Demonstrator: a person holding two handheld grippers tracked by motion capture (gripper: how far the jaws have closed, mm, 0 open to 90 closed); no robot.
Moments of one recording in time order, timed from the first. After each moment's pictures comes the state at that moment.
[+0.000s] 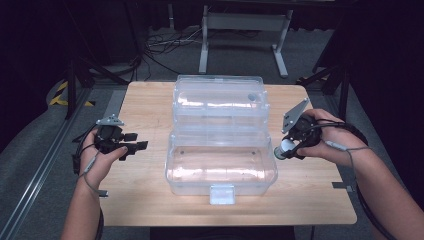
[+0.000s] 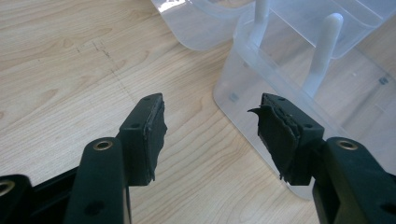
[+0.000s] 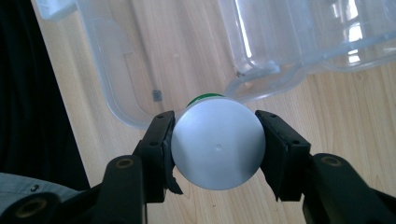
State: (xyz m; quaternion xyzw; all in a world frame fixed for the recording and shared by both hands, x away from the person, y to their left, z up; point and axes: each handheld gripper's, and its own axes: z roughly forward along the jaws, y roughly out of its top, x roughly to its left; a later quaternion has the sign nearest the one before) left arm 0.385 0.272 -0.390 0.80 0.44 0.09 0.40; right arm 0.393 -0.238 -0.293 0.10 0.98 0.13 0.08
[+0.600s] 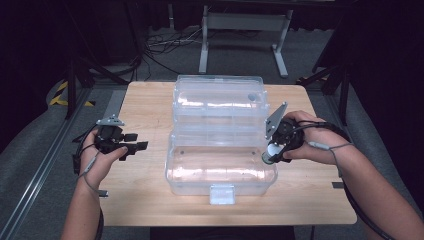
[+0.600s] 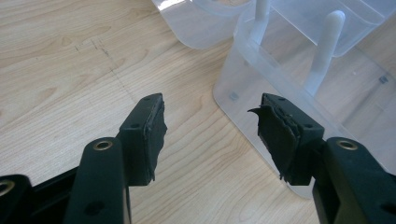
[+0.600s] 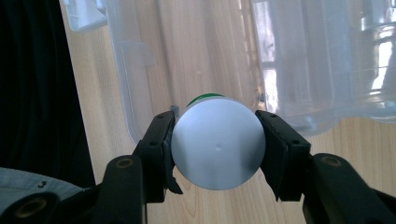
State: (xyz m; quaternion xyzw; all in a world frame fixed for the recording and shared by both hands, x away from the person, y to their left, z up) left arm 0.385 0.273 -0.391 0.80 0.44 0.09 0.40; right arm 0.394 -0.201 -0.301 0.05 0.99 0.11 0.06
